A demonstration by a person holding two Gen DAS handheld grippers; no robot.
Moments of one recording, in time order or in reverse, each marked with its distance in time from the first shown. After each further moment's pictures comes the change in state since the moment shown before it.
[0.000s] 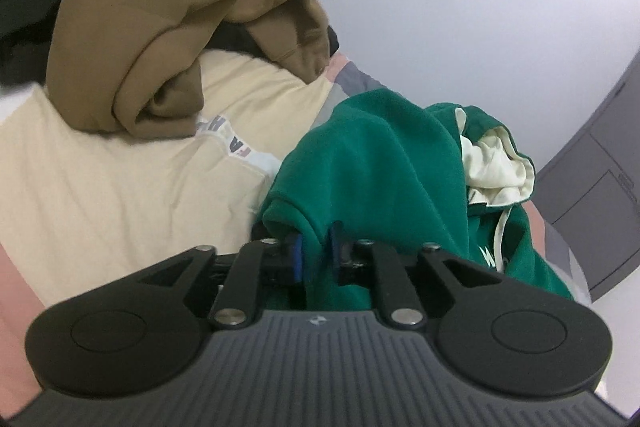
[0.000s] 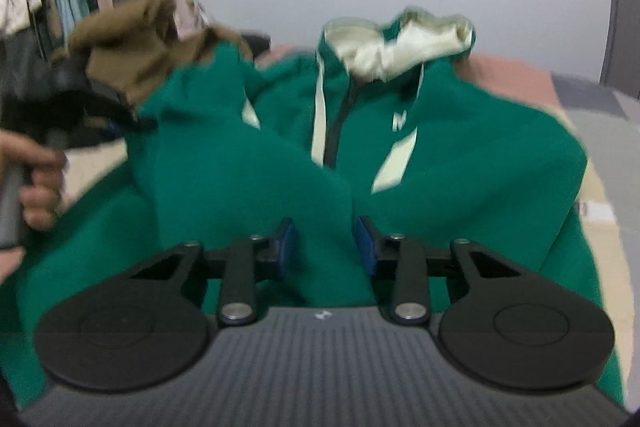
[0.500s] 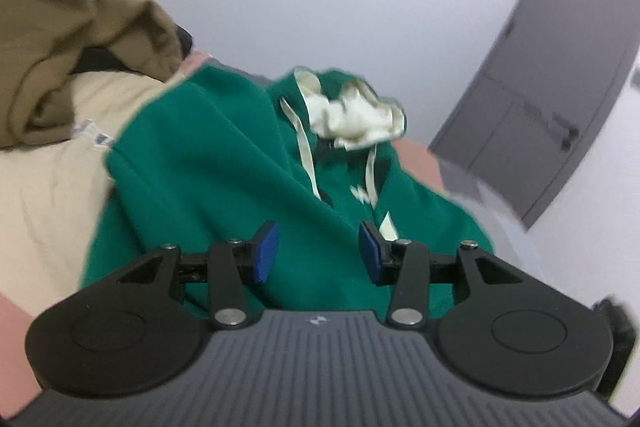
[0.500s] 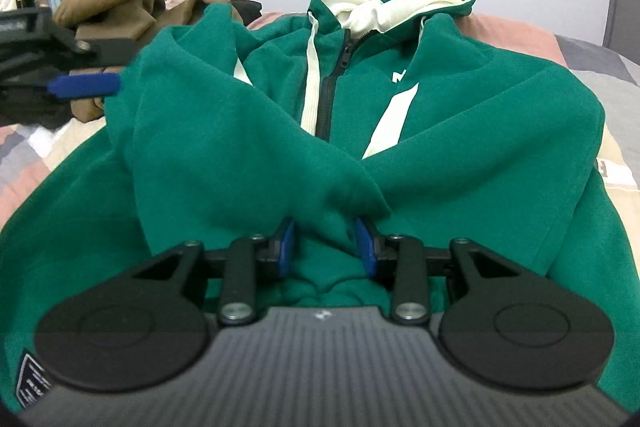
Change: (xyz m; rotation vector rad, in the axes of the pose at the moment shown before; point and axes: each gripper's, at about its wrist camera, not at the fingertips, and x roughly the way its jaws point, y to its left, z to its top) left arm -0.046 -0.085 -0.065 0.261 0.001 -0.253; right arm 0.011 -0.001 -0.012 0.030 0.024 -0.002
